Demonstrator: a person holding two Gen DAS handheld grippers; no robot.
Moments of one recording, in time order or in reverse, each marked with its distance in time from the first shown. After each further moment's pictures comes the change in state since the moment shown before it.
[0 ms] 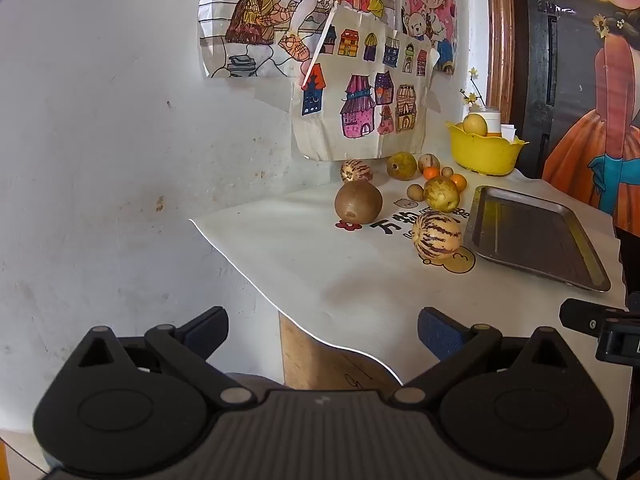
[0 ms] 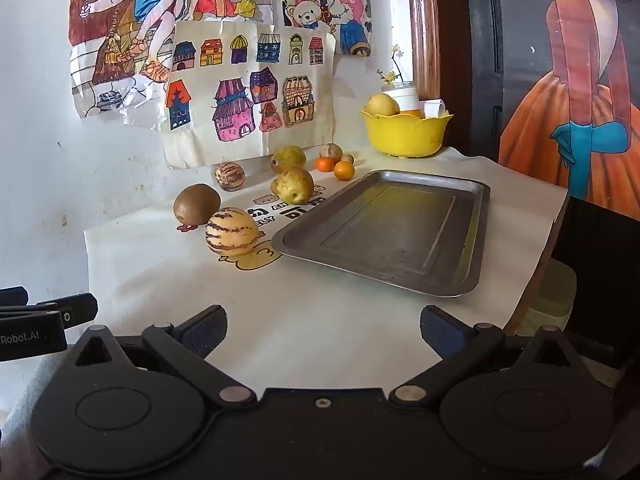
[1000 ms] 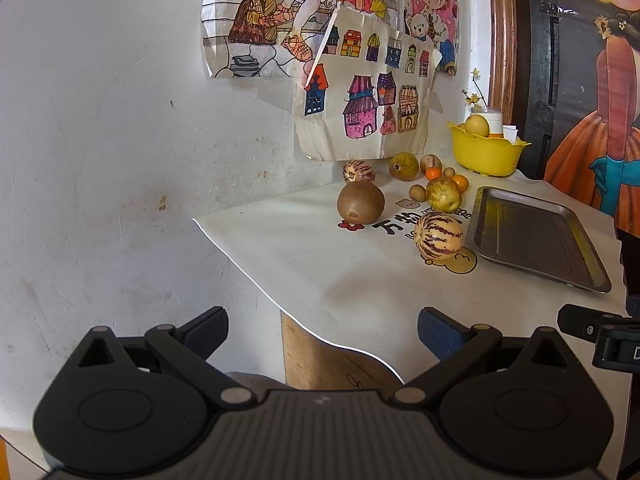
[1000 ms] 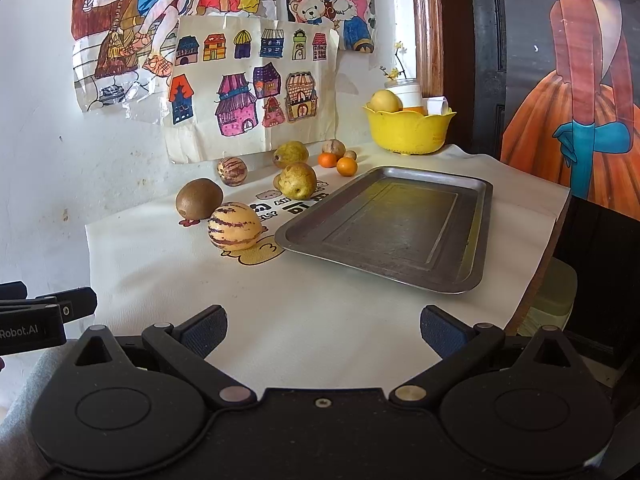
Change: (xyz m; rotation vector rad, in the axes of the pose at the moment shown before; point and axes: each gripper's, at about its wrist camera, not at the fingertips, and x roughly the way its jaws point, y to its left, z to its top) left arm -0.003 0.000 0.000 0.000 0.002 0.004; right arm 0.000 0.002 -0.001 -0.005 0.005 -0.003
